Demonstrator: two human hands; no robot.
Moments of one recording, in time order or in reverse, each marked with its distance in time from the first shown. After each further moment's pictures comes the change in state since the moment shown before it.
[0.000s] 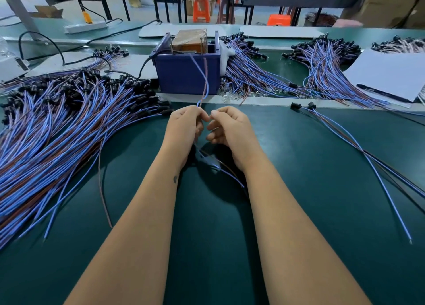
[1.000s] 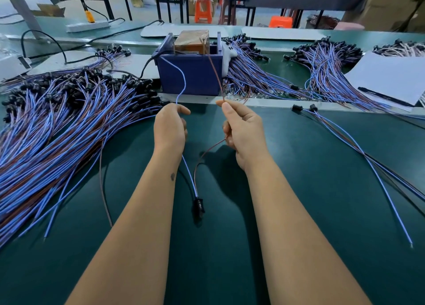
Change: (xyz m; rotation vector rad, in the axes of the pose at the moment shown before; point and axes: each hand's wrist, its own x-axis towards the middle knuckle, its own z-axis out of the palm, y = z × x) left_hand 0.012 -0.003 -0.016 -0.021 0.266 -0.144; right_hand -0.001 -0.002 -0.004 0.132 0.138 -0.072
